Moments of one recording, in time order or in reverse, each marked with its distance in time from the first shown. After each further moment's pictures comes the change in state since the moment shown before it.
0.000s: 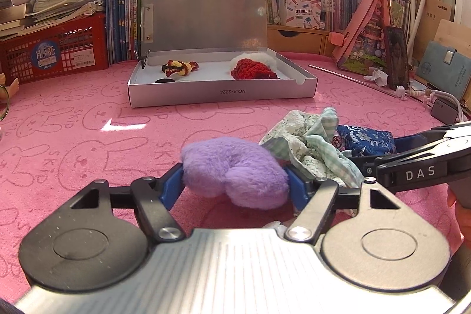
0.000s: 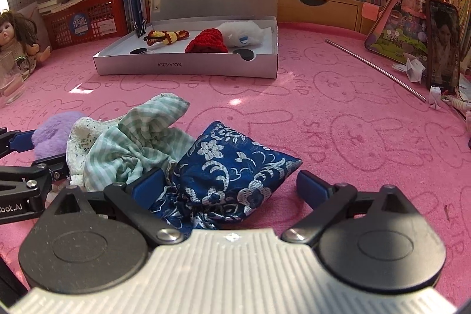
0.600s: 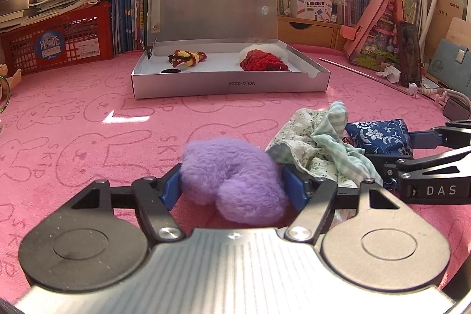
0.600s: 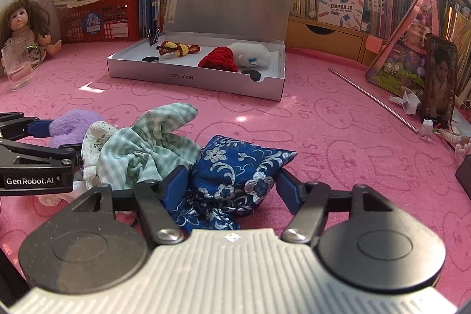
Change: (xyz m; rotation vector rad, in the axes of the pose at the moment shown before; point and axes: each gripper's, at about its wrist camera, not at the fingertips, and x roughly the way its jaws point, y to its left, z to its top) left arm 0.018 0.003 0.001 -0.020 0.039 0.028; right arm -0.014 0.016 -0.003 -0.110 -0.071 -0.029
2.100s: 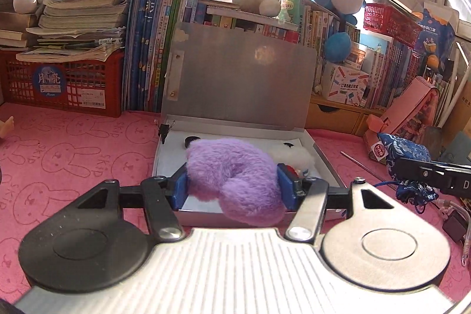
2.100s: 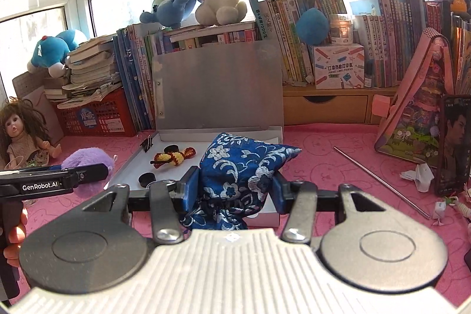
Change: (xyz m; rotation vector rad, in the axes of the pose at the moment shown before) left arm 0.040 0.063 0.161 -0.181 -0.083 -0.017; right arm 0.011 -0.056 0.141 0.175 -0.150 0.093
